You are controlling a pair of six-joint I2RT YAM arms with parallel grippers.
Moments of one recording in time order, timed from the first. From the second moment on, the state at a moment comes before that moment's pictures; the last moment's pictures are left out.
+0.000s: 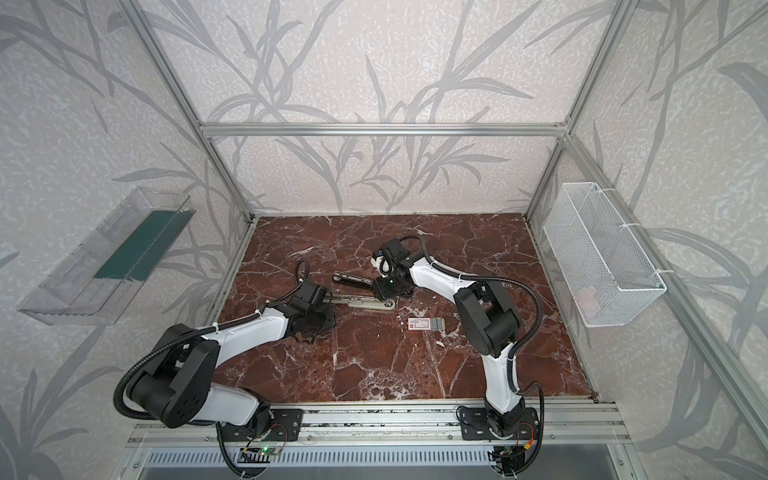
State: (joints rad) left arm -0.42 1.47 0.67 -0.31 -0.02 -0.85; right arm 0.62 2.02 1.48 -0.57 -0.31 0.17
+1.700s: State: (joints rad) left arm -0.35 1.76 1.00 -0.27 0.06 -0.73; right arm 0.80 1.98 1.32 -0.43 -0.51 0.26
